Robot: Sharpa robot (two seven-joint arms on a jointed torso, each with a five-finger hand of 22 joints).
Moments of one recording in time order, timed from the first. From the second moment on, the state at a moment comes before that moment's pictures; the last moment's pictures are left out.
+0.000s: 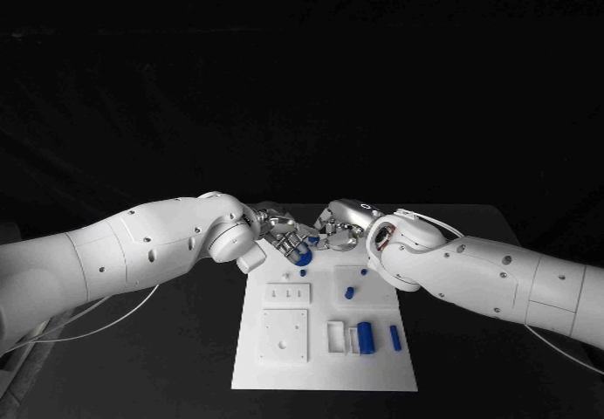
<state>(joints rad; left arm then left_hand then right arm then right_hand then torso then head) 1.40 -0.54 -0.18 1.20 -0.47 -0.03 -0.27 1.10 0.15 0.18 -0.09 0.08 1.19 0.07 0.06 0.06 1.39 0.04 0.06 0.06 1.32 0.03 0.20 0.16 0.01 1.09 0.02 0.21 0.10 1.26 -0.54 -0.11 1.29 -1.39 -0.35 -0.10 1.21 -0.04 0.26 -0.19 0.27 1.18 0.07 0.06 0.07 1.21 -0.02 0.96 0.97 1.44 -0.09 1.03 1.03 0.07 1.46 -0.11 0.18 0.85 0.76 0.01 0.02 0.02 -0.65</state>
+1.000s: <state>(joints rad) 1.40 -0.54 -0.19 1.21 -0.47 -0.03 -0.26 1.19 0.10 0.28 -0.20 0.17 1.20 0.10 0.07 0.08 1.43 0.03 0.06 0.06 1.34 0.01 0.24 0.18 0.01 1.08 0.00 0.27 0.15 1.26 -0.54 -0.11 1.29 -1.39 -0.34 -0.10 1.21 -0.04 0.25 -0.18 0.28 1.16 0.07 0.06 0.07 1.21 -0.02 0.95 0.95 1.44 -0.09 1.03 1.03 0.07 1.46 -0.11 0.18 0.85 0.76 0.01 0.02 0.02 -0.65</state>
